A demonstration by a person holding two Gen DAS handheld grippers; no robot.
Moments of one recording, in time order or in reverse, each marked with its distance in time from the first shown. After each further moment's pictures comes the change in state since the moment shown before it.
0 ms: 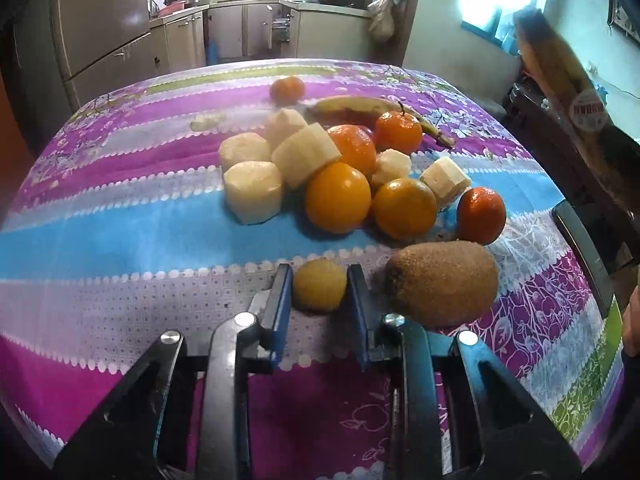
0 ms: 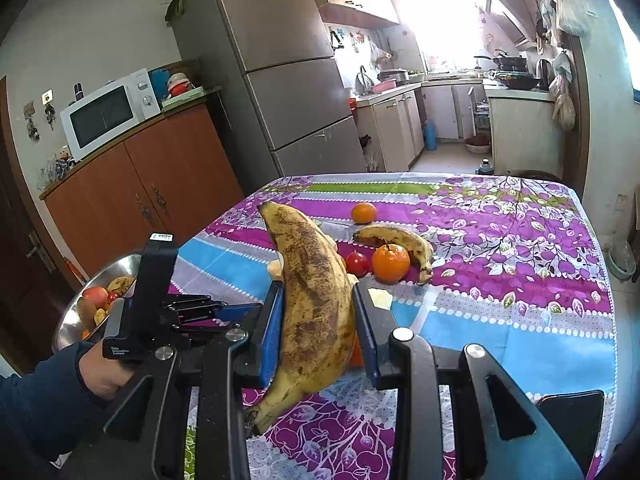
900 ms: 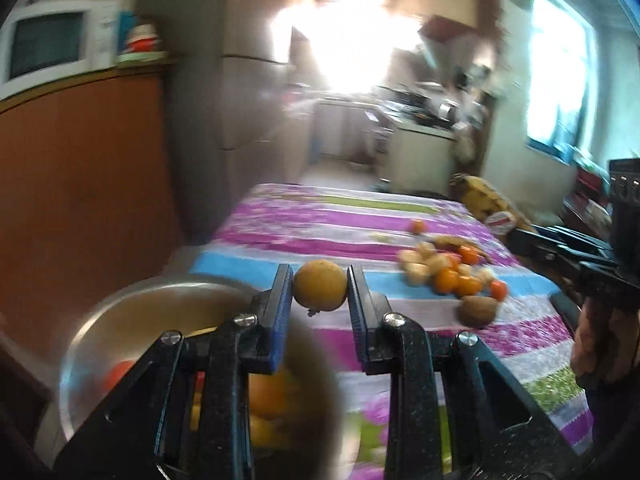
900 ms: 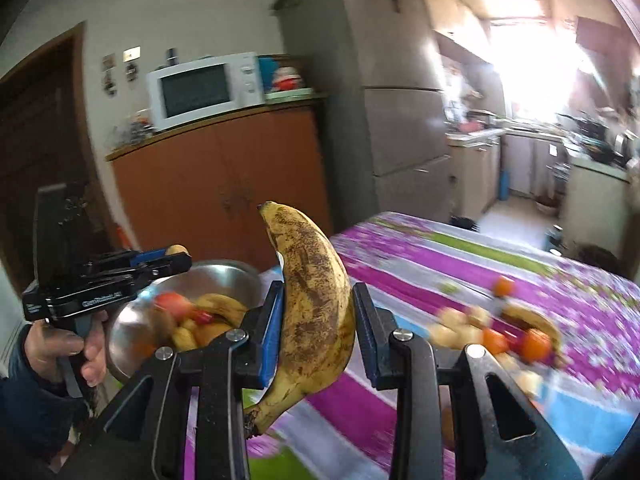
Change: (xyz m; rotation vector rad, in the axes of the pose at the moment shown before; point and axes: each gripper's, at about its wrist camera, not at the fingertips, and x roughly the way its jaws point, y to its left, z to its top) left arm -0.249 0.114 -0.069 -0.243 -0.393 0.319; right arm 0.025 0.191 0.038 -0.252 -0.049 0.226
